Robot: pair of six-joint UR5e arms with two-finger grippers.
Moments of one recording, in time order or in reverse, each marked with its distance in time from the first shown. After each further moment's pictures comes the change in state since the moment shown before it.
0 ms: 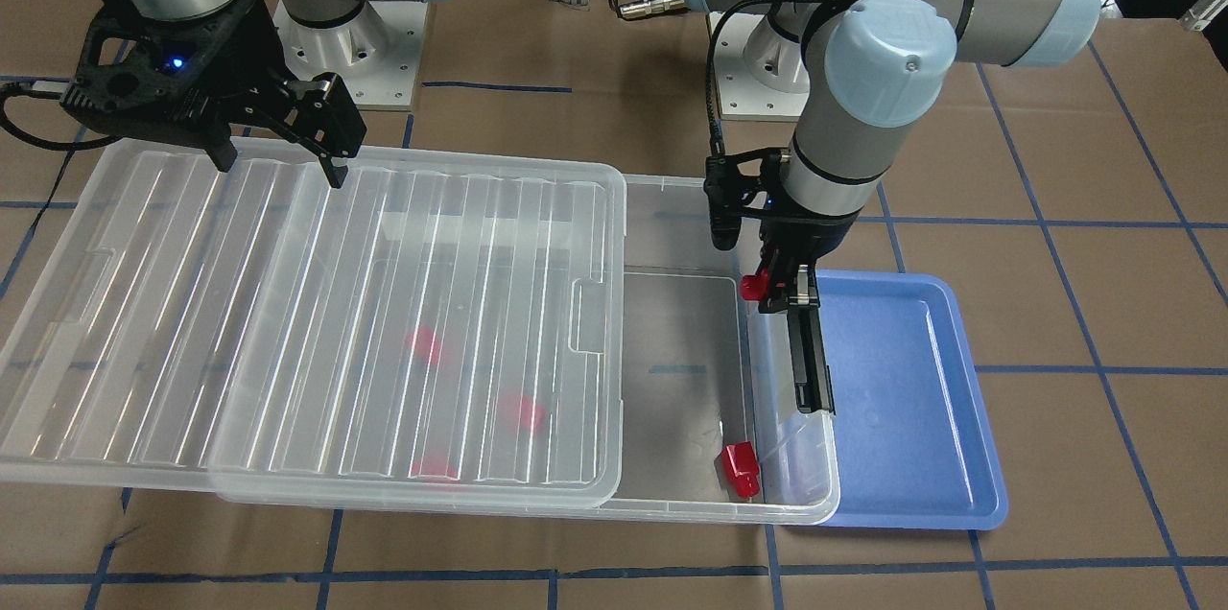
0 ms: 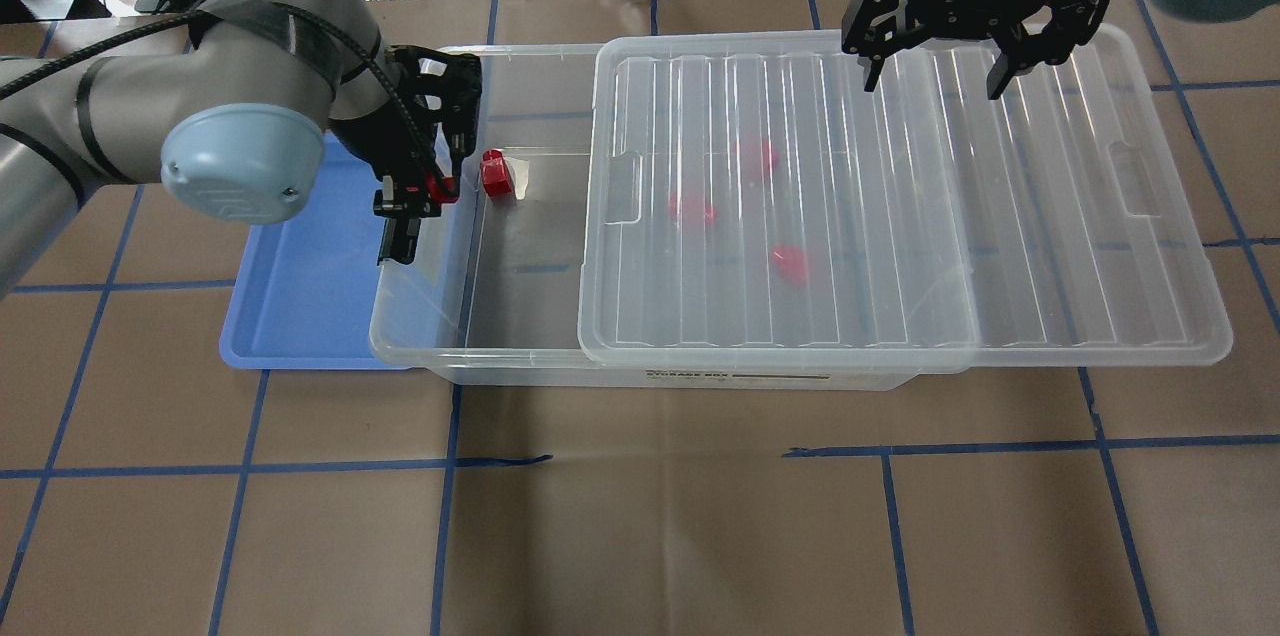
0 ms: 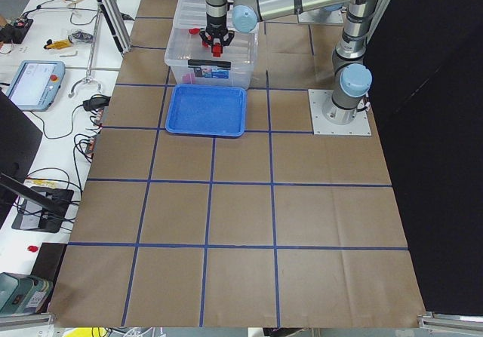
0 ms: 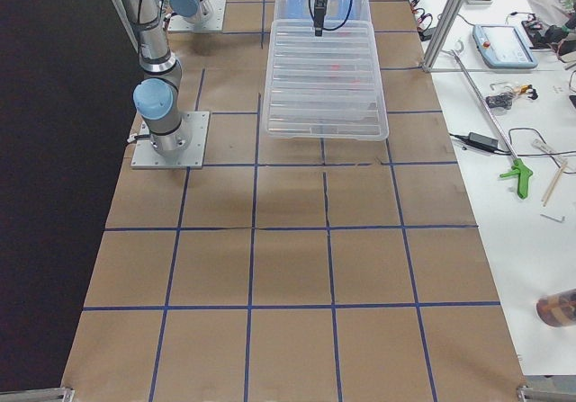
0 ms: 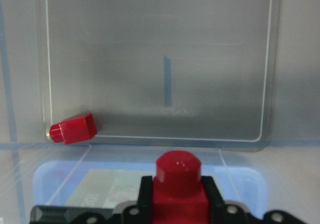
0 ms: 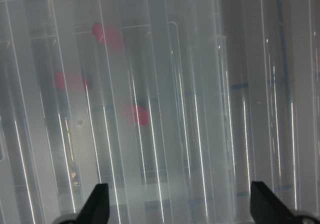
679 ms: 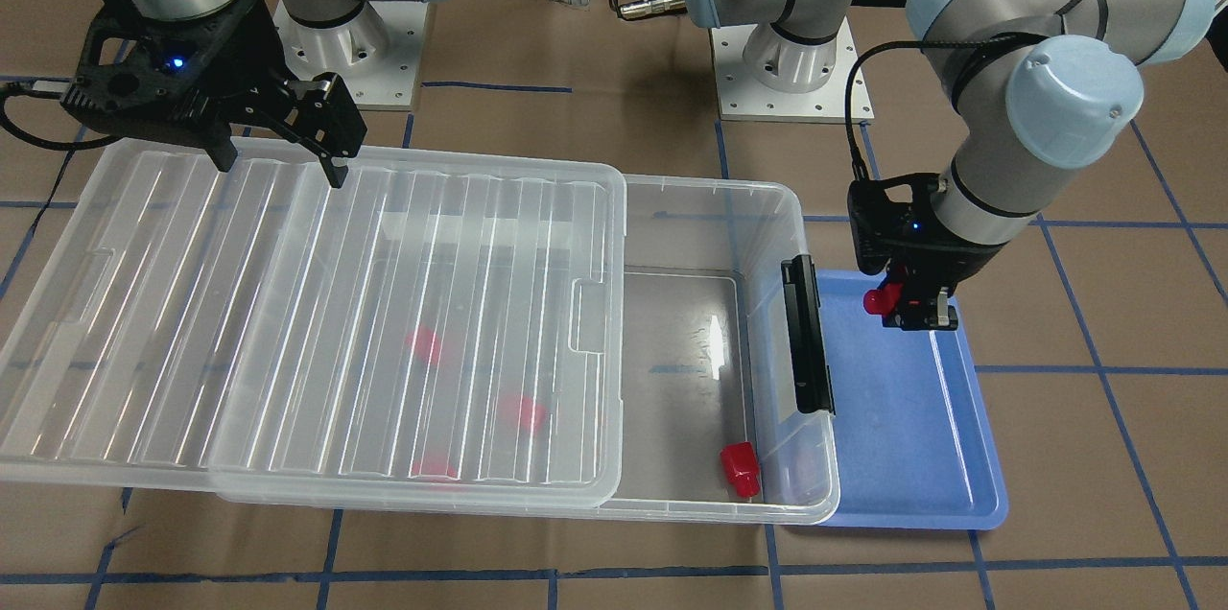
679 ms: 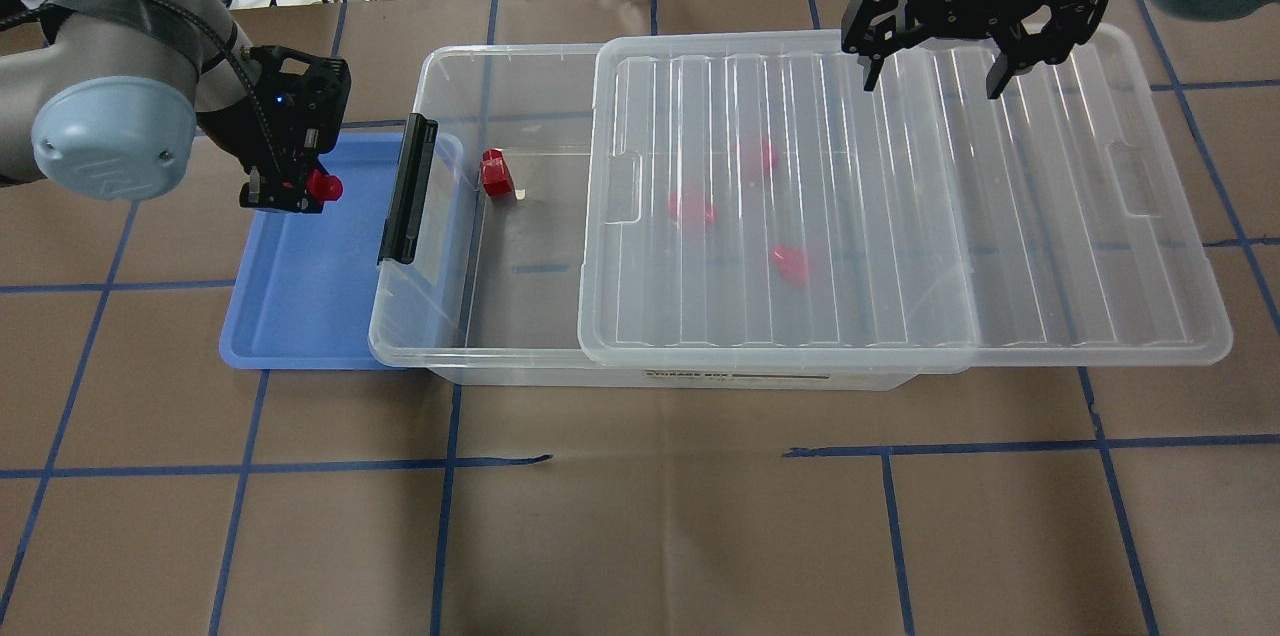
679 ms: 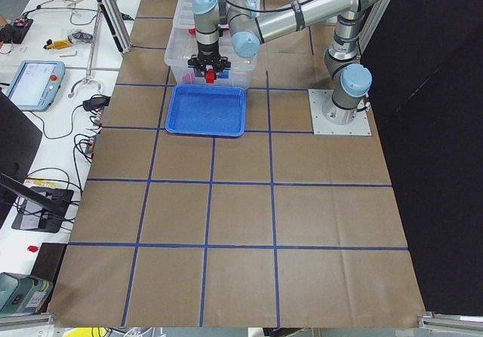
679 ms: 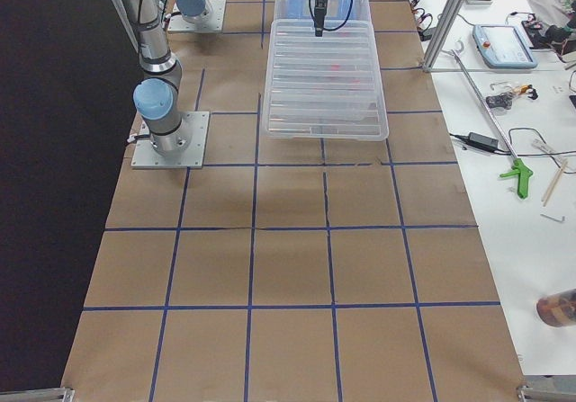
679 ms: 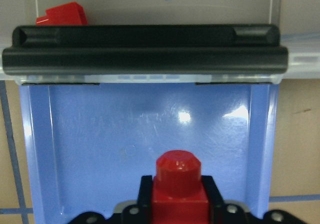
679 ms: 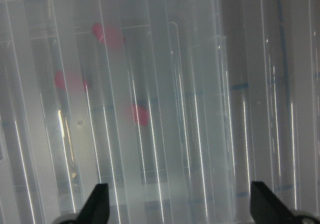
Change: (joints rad) left arm 0.226 0.037 0.007 -0.083 0.037 0.255; right arm 0.000 0.000 -0.001 0.000 0.000 0.000
